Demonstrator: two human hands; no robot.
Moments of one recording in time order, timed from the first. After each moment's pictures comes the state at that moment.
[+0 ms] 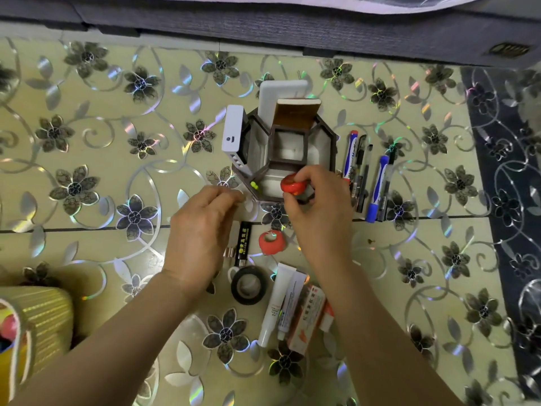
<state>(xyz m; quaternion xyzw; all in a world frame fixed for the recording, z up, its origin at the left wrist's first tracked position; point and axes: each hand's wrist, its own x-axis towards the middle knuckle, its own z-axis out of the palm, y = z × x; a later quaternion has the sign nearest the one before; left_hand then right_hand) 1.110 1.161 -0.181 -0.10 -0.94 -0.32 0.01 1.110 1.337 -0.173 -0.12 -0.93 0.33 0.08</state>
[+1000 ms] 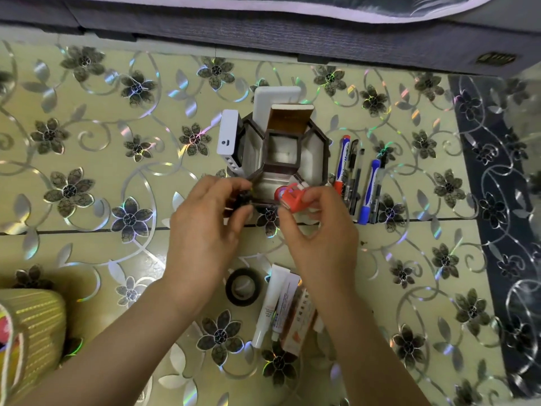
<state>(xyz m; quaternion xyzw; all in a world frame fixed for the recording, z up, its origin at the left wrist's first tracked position) 1.109 1.182 -0.139 -0.02 -0.91 -0.42 -0.03 1.140 1.331 -0.142 -0.17 -0.89 0.41 0.07</state>
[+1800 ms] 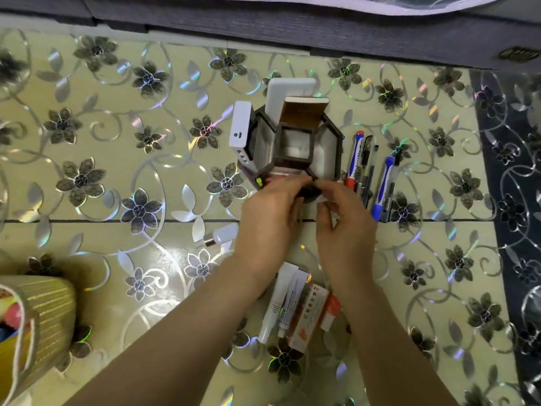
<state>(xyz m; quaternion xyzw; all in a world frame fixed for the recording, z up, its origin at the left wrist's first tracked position) 1.101 1.238 -0.159 -0.11 -0.89 -0.44 -0.03 1.132 1.352 -0.167 -0.15 -0.90 0.40 0.08</state>
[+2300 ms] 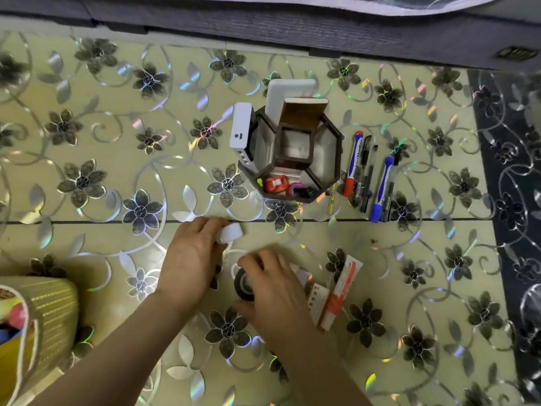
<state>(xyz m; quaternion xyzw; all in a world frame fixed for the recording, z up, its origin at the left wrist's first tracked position) 1.144 1.136 -0.209 -0.04 -0.96 -0.23 -0.16 1.203 1.284 -0.196 0.07 -0.95 0.23 -0.21</state>
